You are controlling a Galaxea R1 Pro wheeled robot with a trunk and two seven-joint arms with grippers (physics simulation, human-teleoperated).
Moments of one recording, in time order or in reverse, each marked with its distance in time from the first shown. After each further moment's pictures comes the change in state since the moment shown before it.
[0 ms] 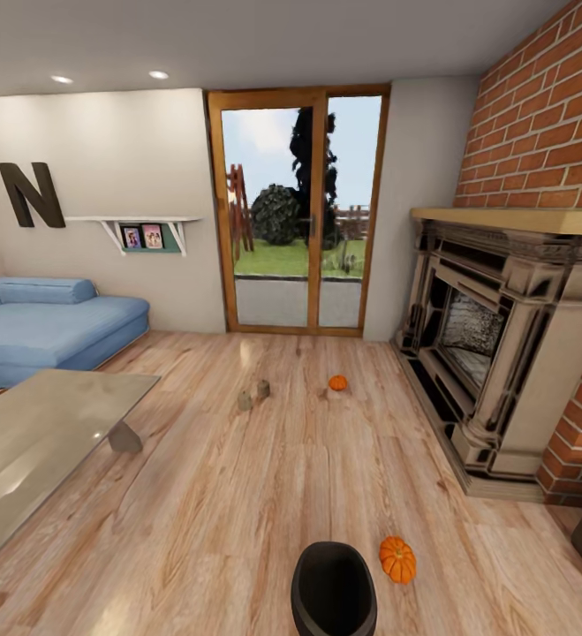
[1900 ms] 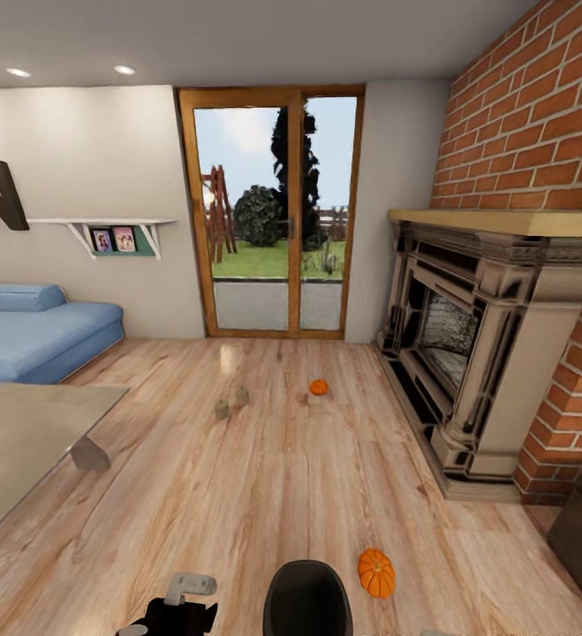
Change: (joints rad) left arm -0.105 -0.026 -0.002 -1.005 0.008 0.674 0.007; right arm 0.081 0.016 -0.040 -1.130 -0.005 0.737 -0.013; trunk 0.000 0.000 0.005
